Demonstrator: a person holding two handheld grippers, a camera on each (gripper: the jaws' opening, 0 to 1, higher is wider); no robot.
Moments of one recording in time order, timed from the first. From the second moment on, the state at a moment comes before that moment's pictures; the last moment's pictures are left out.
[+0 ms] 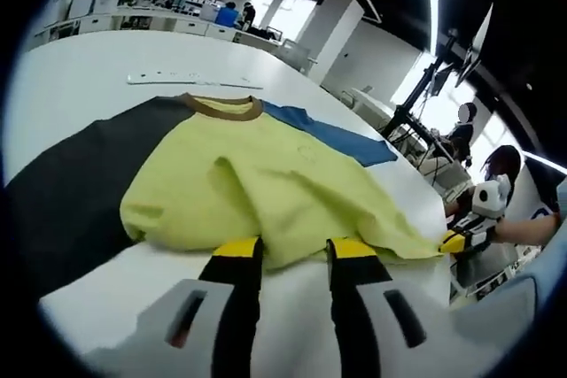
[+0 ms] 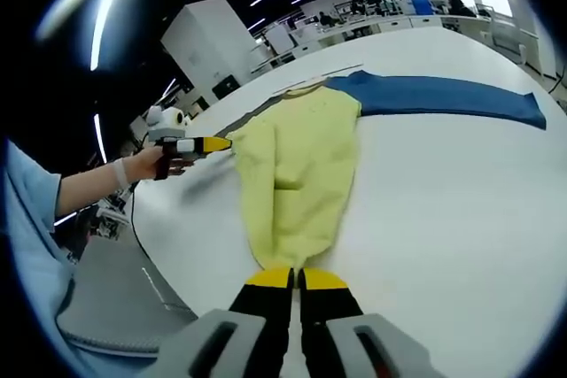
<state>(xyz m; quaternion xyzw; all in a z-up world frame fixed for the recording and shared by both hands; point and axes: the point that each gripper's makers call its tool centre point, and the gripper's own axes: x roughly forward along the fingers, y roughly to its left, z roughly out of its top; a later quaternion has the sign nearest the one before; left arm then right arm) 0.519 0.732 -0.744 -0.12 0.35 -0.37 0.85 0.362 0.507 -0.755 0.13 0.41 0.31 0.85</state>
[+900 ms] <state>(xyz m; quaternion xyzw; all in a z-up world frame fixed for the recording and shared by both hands) 0.524 0.744 -0.752 -0.15 0.36 -0.34 0.86 0.361 0.507 -0.756 0.13 0.42 0.31 0.85</state>
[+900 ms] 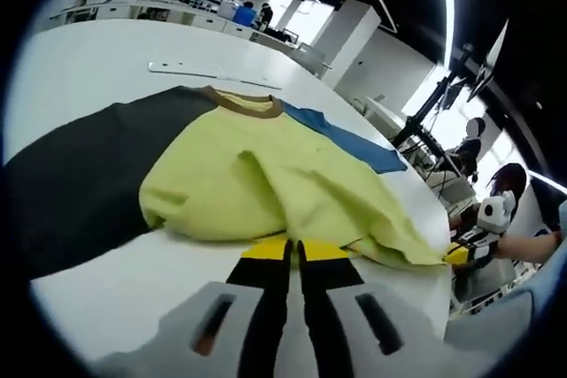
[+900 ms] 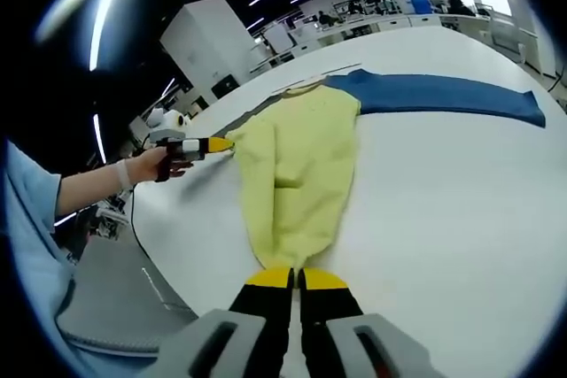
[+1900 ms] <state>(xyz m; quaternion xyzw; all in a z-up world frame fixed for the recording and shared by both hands) 0.399 0.831 -0.733 -0.22 0.41 -0.29 0.84 0.355 0.498 -0.747 0.11 0.41 0.32 0.85</state>
